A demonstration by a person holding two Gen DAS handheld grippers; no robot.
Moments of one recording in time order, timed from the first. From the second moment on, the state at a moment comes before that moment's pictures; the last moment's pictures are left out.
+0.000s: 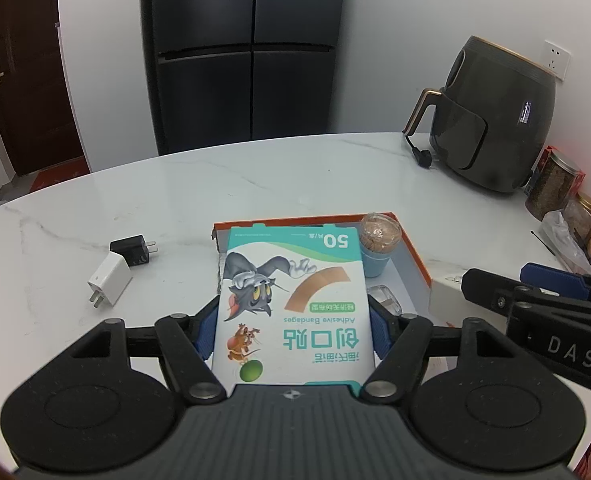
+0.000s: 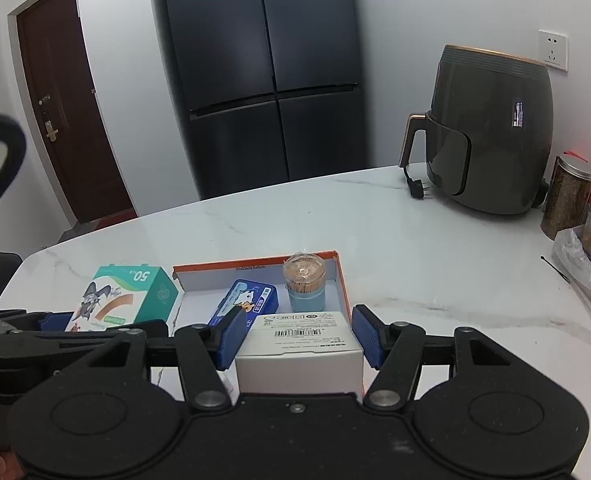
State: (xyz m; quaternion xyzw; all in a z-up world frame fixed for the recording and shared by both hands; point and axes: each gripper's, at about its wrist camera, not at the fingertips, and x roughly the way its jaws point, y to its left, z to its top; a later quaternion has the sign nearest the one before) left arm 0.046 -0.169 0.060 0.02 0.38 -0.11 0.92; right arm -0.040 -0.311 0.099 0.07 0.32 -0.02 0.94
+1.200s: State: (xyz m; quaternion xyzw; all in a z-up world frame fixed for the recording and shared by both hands) left arm 0.079 -0.165 0.051 0.02 0.39 -0.11 0.92; right arm -0.006 -0.298 0.096 0.06 0.32 -0.01 0.94
